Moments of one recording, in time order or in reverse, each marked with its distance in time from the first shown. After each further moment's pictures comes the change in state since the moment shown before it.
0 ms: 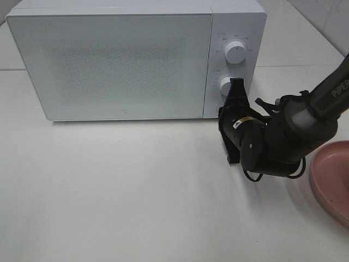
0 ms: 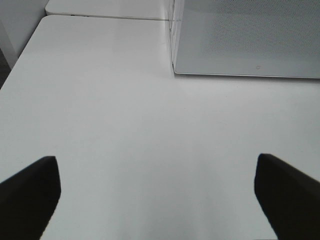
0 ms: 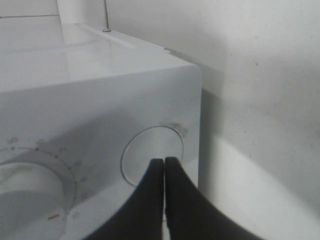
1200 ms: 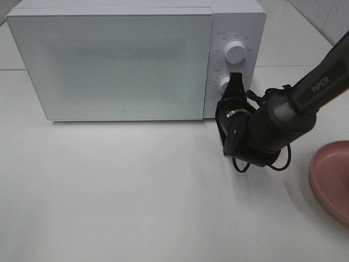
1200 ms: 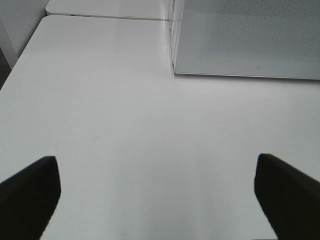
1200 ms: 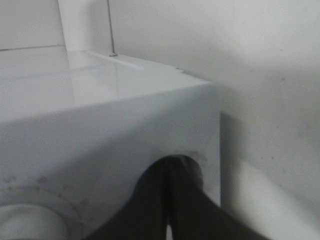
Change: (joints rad) left arm 0.000 0.000 0.000 0.000 0.000 0.000; right arm 0.001 0.050 -0.133 0.188 0.010 -0.118
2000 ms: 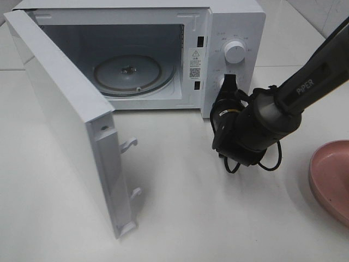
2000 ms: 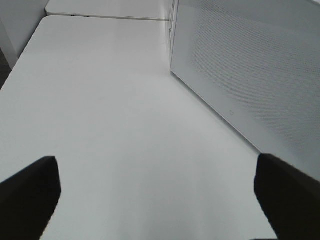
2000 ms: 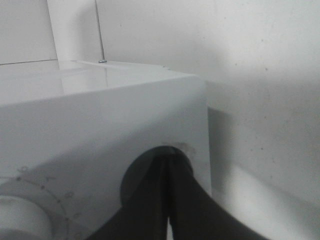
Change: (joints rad) left arm 0.000 0.000 0.000 0.000 0.000 0.000; right arm 0.034 0.026 -0.061 0.128 0.022 -0.085
